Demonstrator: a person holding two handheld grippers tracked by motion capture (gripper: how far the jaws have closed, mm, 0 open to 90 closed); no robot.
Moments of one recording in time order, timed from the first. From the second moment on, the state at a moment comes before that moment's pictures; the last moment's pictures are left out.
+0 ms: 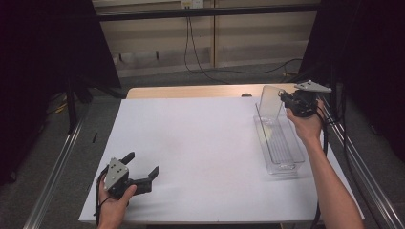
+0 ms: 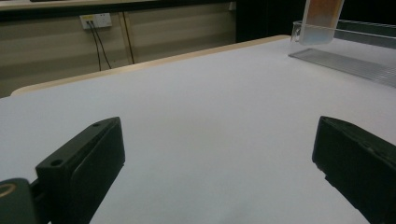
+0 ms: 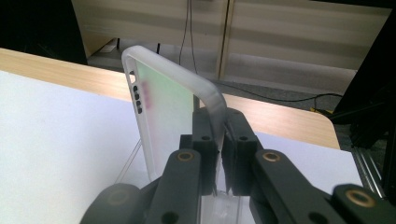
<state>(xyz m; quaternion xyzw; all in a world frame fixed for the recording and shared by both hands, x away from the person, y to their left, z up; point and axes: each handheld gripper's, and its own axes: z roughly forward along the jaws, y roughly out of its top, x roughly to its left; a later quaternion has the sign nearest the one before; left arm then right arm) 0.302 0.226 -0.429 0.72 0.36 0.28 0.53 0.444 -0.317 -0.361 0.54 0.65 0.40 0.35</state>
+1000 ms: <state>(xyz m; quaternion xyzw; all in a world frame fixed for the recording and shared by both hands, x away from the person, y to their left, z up) 0.302 0.224 -0.429 0.72 0.35 0.28 0.53 0.456 -0.311 -0.377 0.54 0.66 0.37 0.36</state>
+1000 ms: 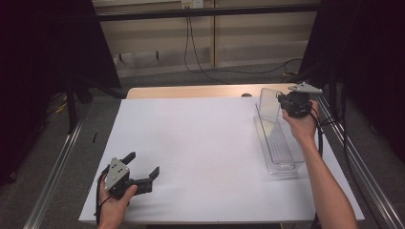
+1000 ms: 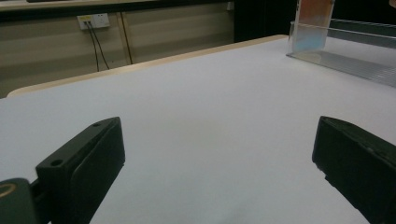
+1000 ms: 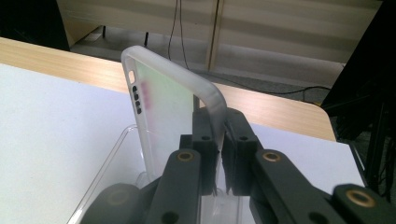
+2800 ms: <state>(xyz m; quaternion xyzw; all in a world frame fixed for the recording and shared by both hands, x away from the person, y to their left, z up) 0.306 0.216 -0.432 0.73 0.34 0.27 0.52 0.479 -0.332 -0.368 0.55 0.69 0.37 0.29</state>
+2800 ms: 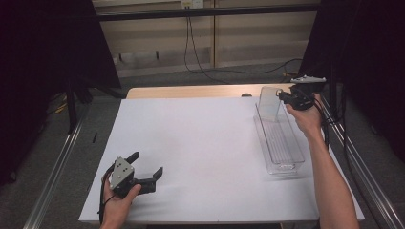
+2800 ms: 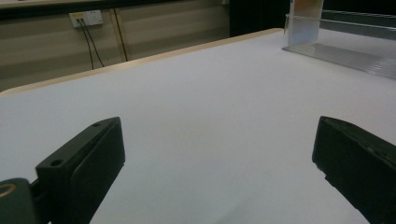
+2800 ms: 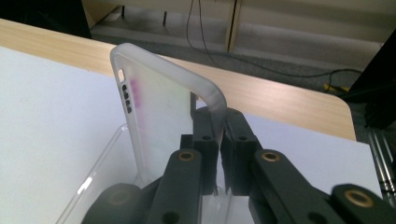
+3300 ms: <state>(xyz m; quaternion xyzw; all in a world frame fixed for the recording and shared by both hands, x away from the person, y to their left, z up) 0.306 0.215 -0.432 0.73 0.34 0.27 0.52 0.493 -0.335 -0.366 0.54 0.71 0.34 0.29</state>
